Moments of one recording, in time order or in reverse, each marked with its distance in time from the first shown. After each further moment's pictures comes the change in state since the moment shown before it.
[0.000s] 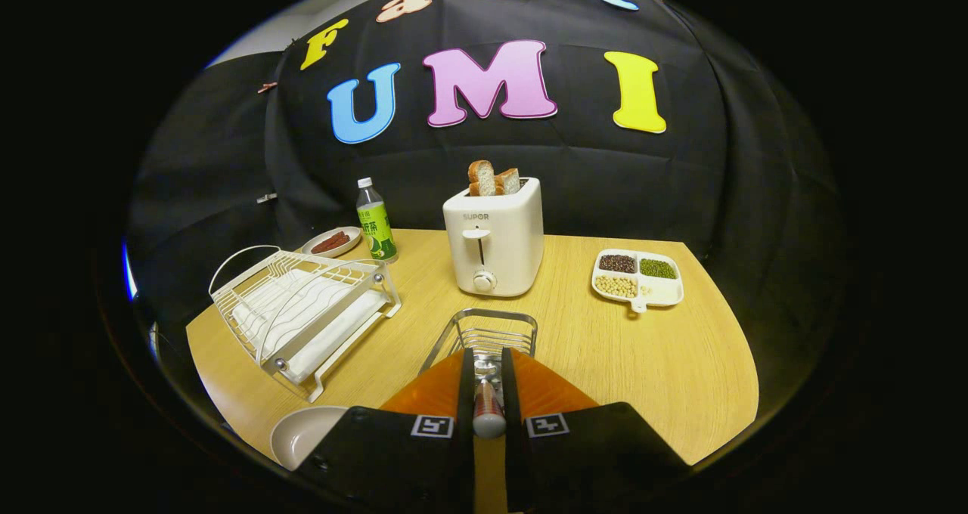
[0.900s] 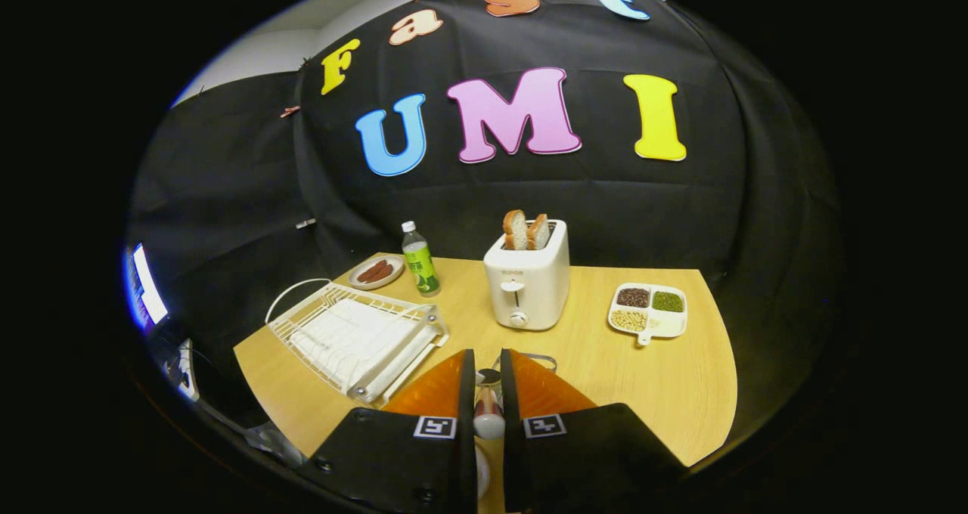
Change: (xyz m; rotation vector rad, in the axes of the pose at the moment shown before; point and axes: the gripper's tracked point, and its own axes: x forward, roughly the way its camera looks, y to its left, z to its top) arm -0.076 0.041 0.086 0.035 -0.037 0.165
